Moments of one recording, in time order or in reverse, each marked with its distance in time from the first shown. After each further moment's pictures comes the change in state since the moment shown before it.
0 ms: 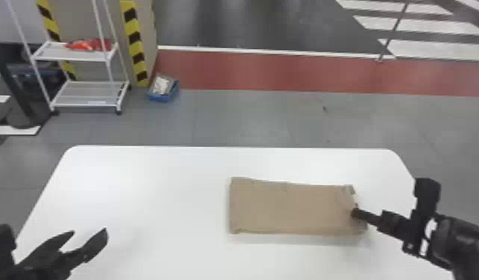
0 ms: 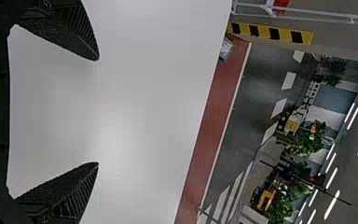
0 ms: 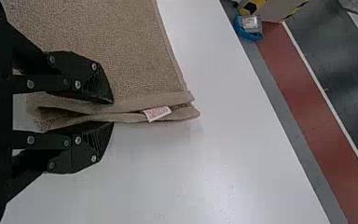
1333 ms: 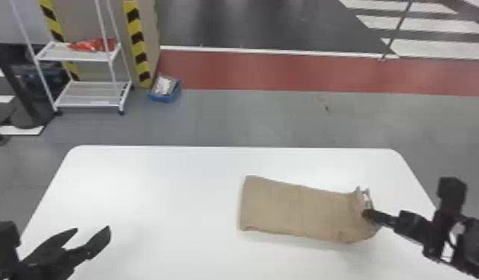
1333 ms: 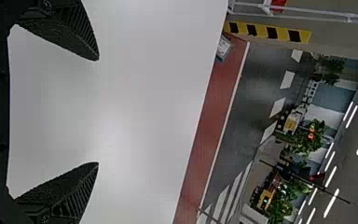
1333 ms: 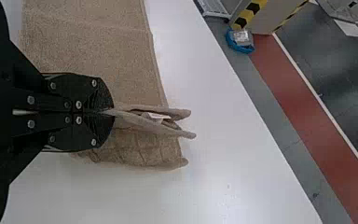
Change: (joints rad) left arm -0.002 0.000 -0.004 -0.012 -0.006 0.005 0.003; right arm 0.096 0.006 -0.045 -0.265 -0.075 0.219 0.030
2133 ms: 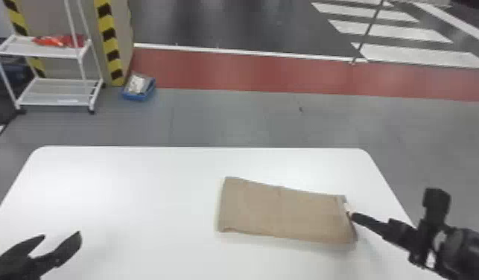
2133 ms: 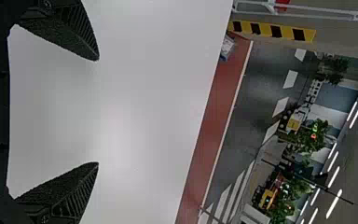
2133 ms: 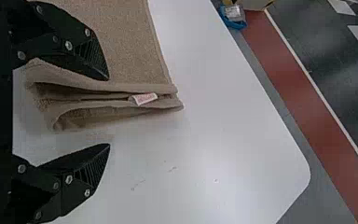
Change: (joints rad) left arm -0.014 0.000 -0.005 0.028 -0.002 -0.002 0.001; right arm 0.004 -0.060 -0.065 0.137 0.029 -0.127 0.020
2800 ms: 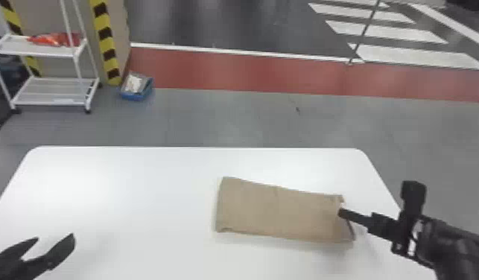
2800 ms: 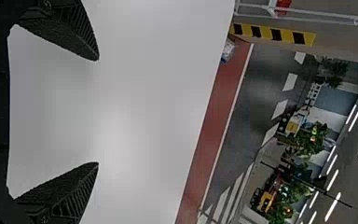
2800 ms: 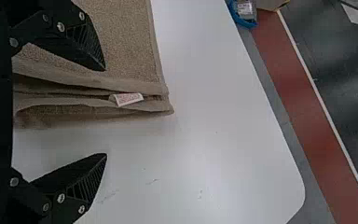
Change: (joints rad) left arm 0.001 0.000 0.013 0.009 0.004 -0.005 -0.005; right arm -0.083 -0.016 0.087 0.181 0.081 -0.171 -0.008
